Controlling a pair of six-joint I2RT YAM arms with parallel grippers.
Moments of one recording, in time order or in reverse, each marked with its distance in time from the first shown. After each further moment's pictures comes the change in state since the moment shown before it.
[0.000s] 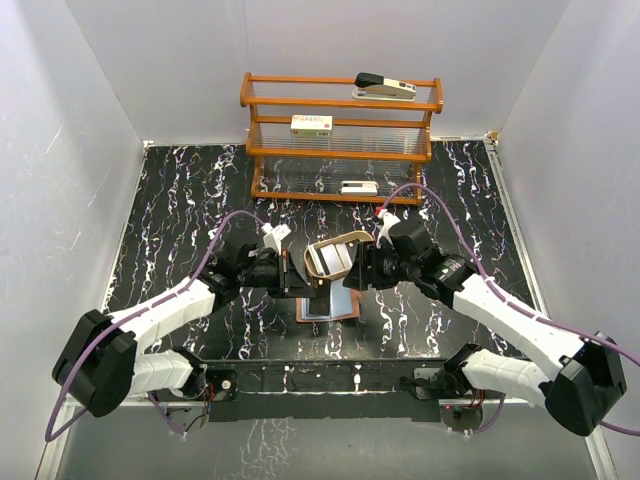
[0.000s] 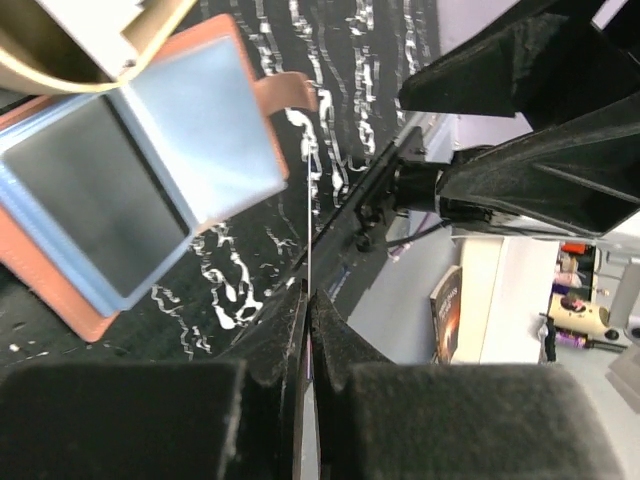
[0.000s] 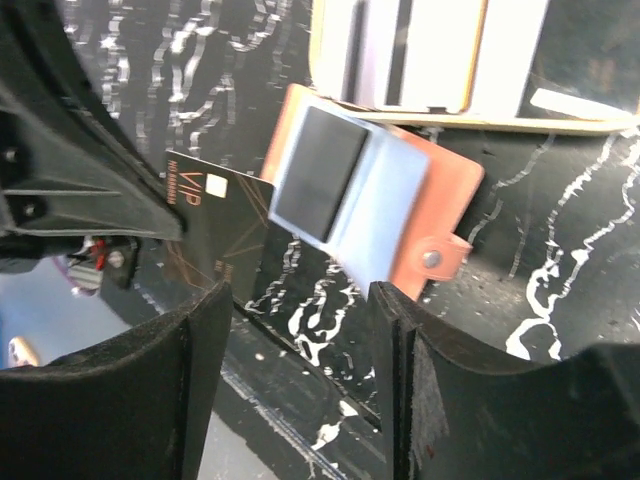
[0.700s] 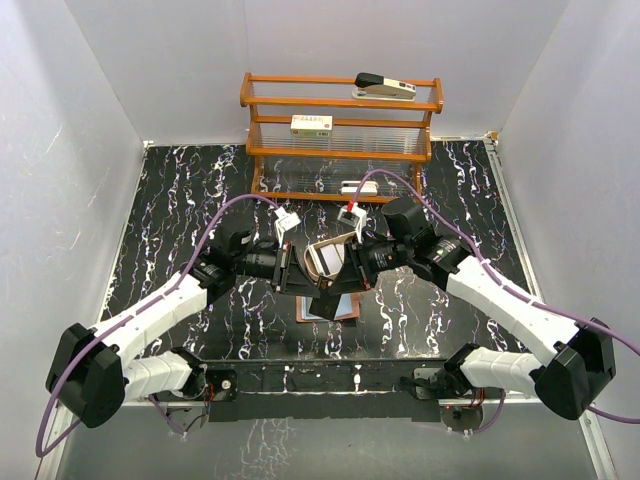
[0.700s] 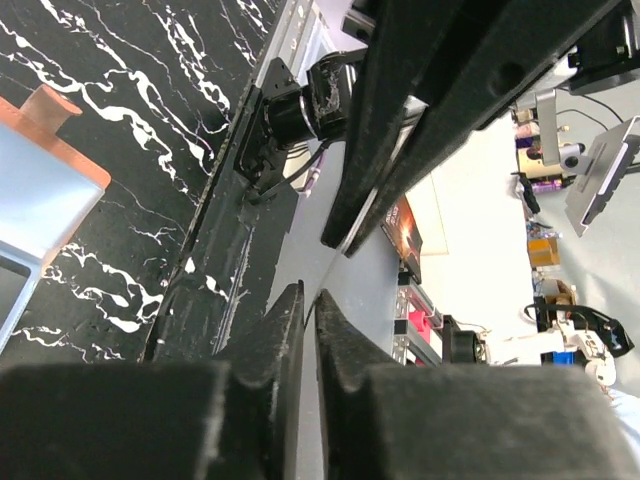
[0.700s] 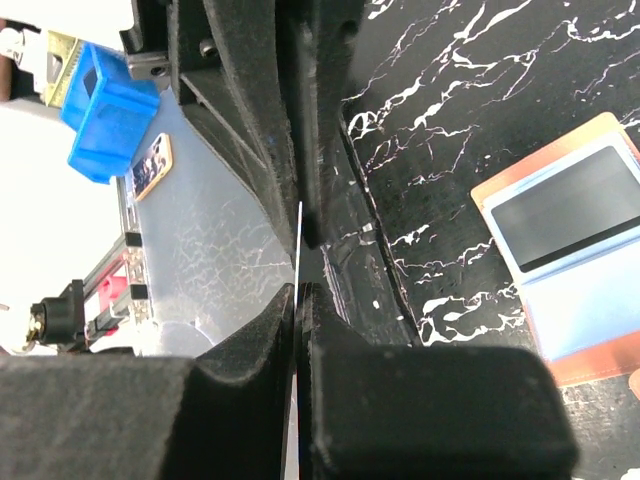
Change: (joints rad) left arm 0.000 -0.048 0.126 -0.010 0.314 0.110; right arm 0.000 0.118 0.185 -0.022 -0.585 -0.230
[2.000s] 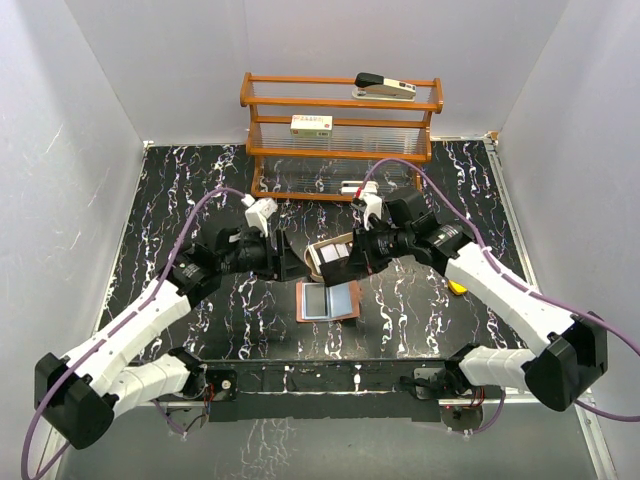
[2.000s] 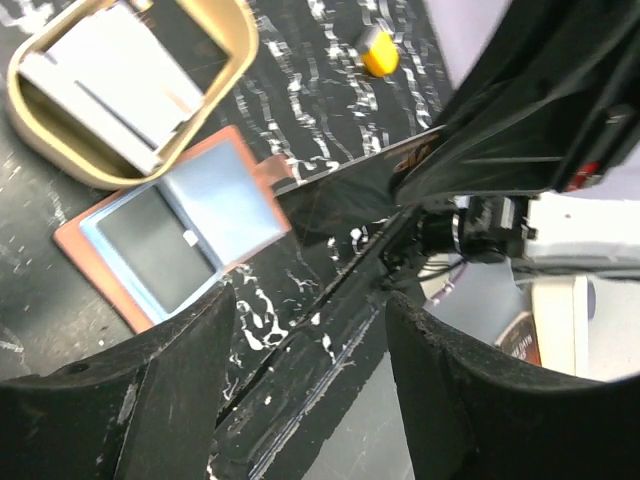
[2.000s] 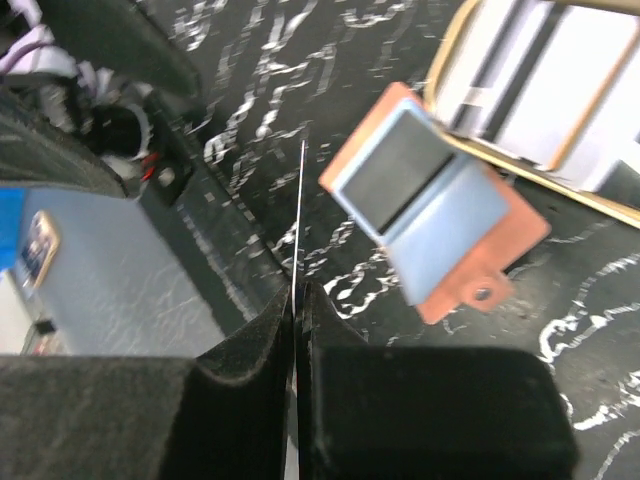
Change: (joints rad) left arm 0.000 -0.121 0.079 -0.325 -0.557 0.047; right arm -0.072 0.076 0.093 -0.181 0.338 -0.029
